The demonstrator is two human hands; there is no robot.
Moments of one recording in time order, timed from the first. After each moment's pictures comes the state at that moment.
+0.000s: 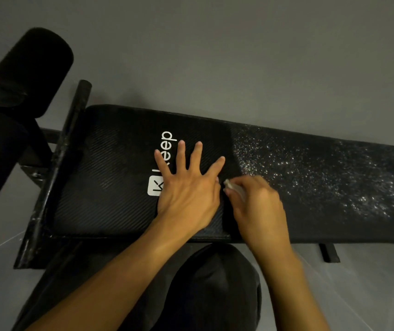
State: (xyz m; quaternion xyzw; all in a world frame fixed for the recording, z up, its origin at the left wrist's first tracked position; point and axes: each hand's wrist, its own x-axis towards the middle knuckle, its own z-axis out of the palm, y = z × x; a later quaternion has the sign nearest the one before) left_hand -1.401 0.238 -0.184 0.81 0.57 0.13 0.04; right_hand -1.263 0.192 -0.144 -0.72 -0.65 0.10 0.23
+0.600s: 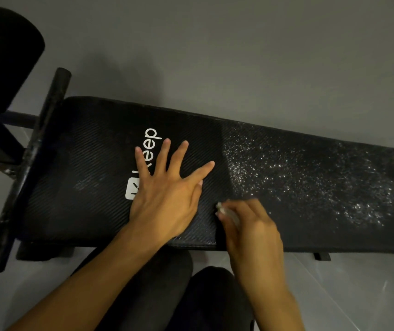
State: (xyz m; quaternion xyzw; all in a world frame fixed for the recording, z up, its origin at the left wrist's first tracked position) left_hand -1.409 0.242 -0.184 0.81 0.57 0.11 0.06; right_hand -1.246 0.163 -0.146 -0.72 -0.65 0.13 0.22
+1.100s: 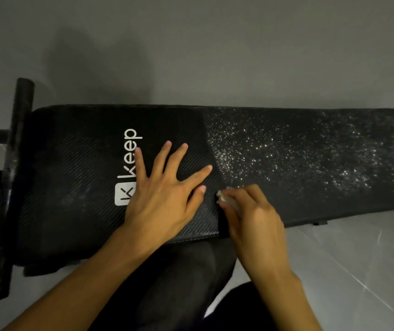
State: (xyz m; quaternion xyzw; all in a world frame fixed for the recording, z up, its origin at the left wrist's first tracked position) left_hand -1.407 0.240 -0.172 0.86 0.49 0.08 0.08; right_hand -1.238 0.159 -0.142 -0.75 -0.62 0.12 0.21
